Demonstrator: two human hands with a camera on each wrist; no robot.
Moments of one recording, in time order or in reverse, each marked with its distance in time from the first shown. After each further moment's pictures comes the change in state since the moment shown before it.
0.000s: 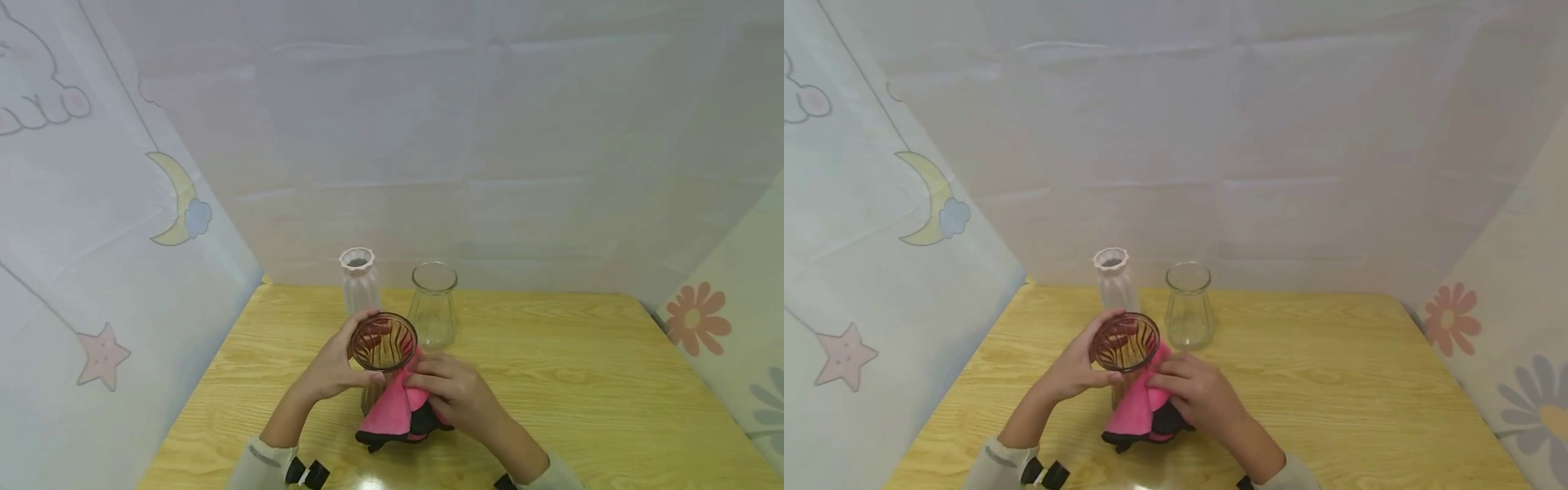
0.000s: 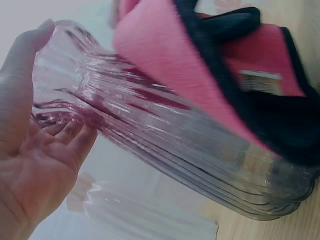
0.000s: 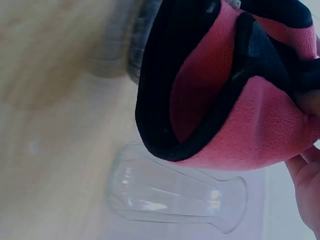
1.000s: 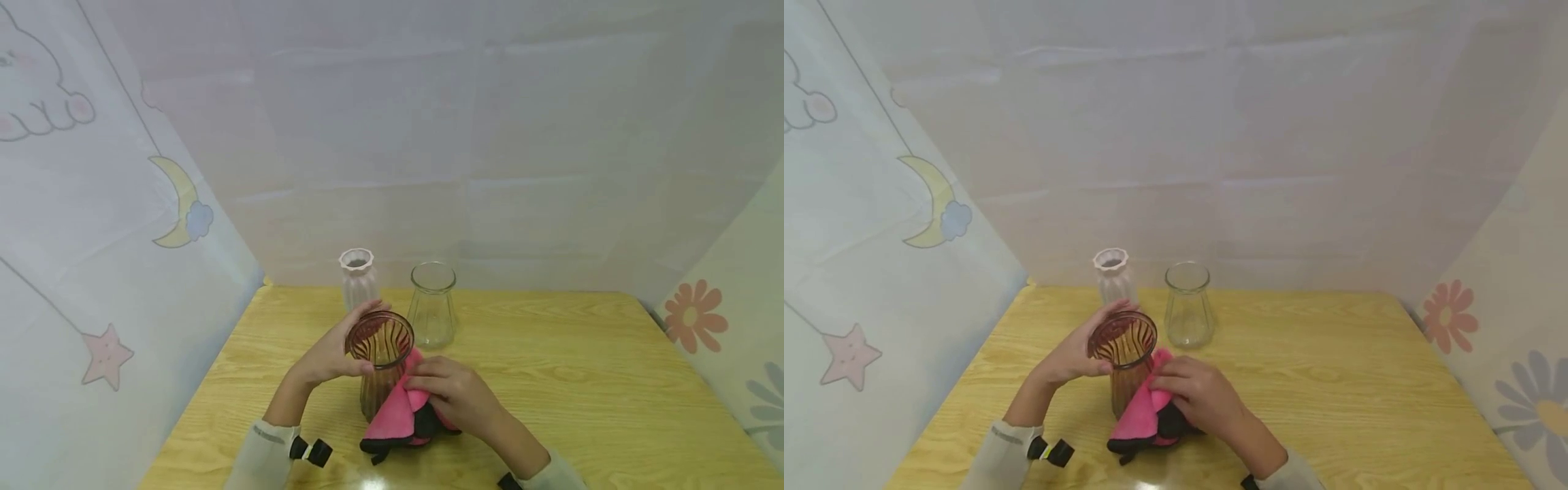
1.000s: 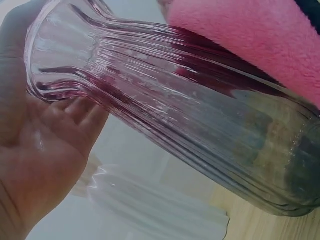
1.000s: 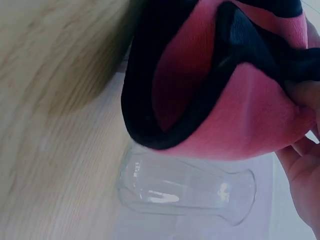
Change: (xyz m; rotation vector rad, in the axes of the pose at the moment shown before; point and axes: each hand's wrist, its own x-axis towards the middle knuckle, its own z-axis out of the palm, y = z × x) left_hand 0.012 -0.007 -0.017 -0.107 -0.137 0.061; right_hand -0.011 0.002 -0.003 -0.004 -0.105 0.061
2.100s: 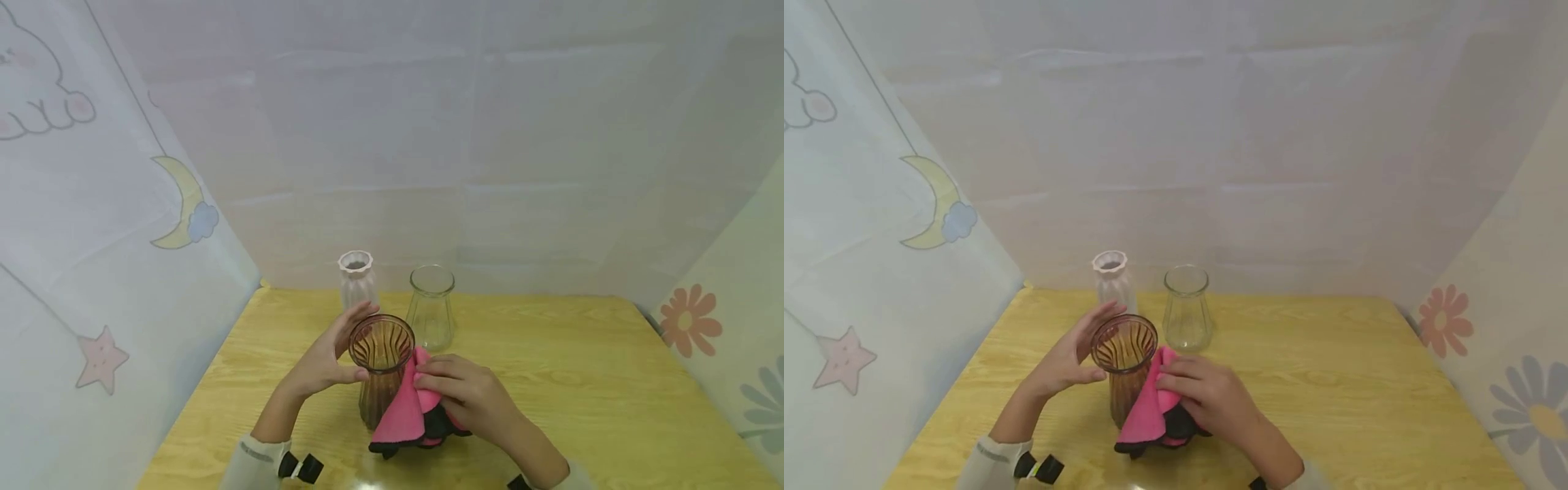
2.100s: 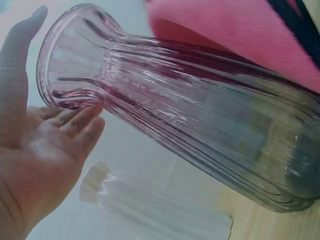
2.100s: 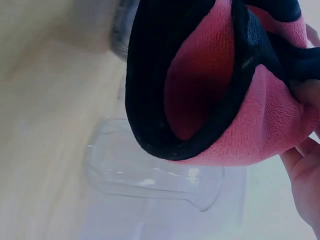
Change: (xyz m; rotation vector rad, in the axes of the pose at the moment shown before) left_hand -0.011 0.005 0.002 0.010 0.064 0.058; right_hand 0.009 -0.007 -0.021 0.007 0.104 -0.081
